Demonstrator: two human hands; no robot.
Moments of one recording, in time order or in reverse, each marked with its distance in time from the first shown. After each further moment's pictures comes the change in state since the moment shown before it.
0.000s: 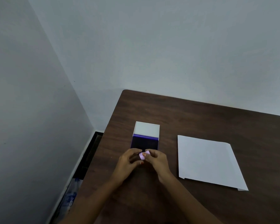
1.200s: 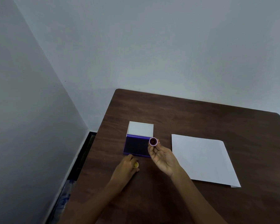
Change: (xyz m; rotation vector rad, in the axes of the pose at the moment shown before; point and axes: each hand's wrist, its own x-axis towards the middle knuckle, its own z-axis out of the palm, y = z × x) left_hand 0.008 -0.009 0.019 0.705 -0.248 0.069; right_hand 0.007 -0.032 -0.040 1.170 -0.230 0.419
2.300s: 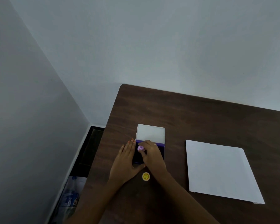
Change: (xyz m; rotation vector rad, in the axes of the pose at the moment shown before) left_hand 0.052 -0.066 0.000 0.041 0.250 0.113; right_hand 0.086 0.042 0.022 -1.961 0.083 -0.820
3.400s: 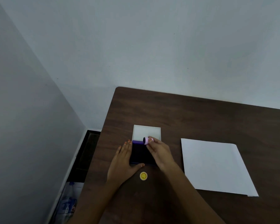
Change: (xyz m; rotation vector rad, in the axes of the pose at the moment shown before) left_hand -0.002 0.002 -0.003 -0.007 0.013 -0.008; right_hand 0.001 0.003 -0.034 1.220 0.115 0.763
